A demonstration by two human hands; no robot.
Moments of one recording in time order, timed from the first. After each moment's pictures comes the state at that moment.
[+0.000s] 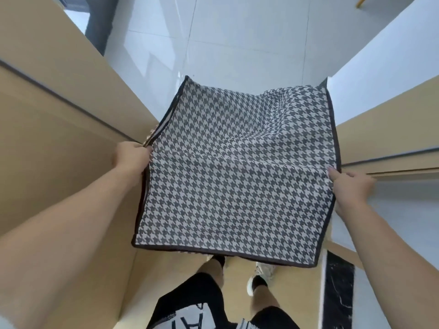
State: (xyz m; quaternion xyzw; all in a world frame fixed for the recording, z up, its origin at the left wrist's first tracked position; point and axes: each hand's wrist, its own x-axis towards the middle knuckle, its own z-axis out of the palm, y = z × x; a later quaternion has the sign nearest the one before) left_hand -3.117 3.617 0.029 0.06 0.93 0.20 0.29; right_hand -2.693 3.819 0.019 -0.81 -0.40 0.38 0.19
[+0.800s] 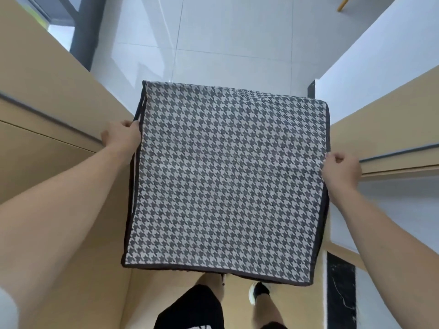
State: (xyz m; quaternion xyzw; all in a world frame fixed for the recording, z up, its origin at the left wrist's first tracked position) left_hand -3.153 3.681 0.040 0.08 0.94 0.23 0.25; right_hand -2.727 3.845 0.036 -0.78 -0.52 0.29 0.16
